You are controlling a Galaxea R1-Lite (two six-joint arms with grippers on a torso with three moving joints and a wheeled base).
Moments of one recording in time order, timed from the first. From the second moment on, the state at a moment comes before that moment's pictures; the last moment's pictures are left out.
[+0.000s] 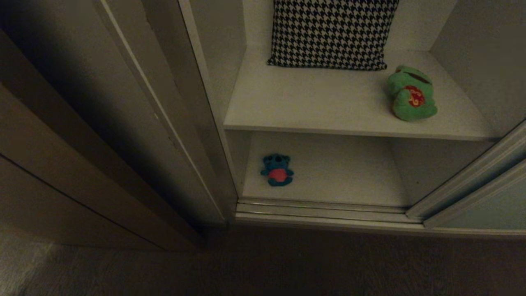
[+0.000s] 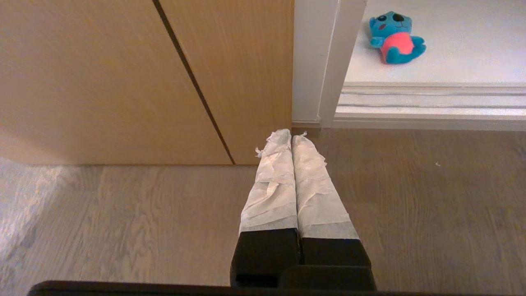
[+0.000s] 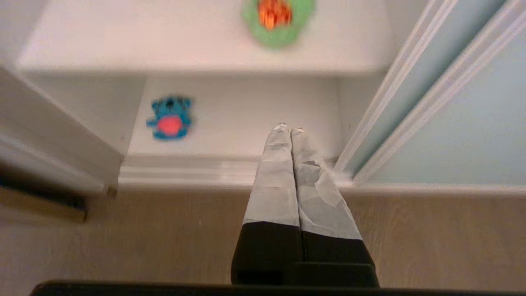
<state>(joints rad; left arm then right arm) 0.00 0.00 0.00 0.01 -0.03 0.08 -0.05 0.68 -1.16 0.45 0.00 0.09</state>
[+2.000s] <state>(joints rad) 0.00 0.00 0.00 0.01 -0.03 0.08 -0.20 1.83 -1.53 -0.15 0.10 0.31</state>
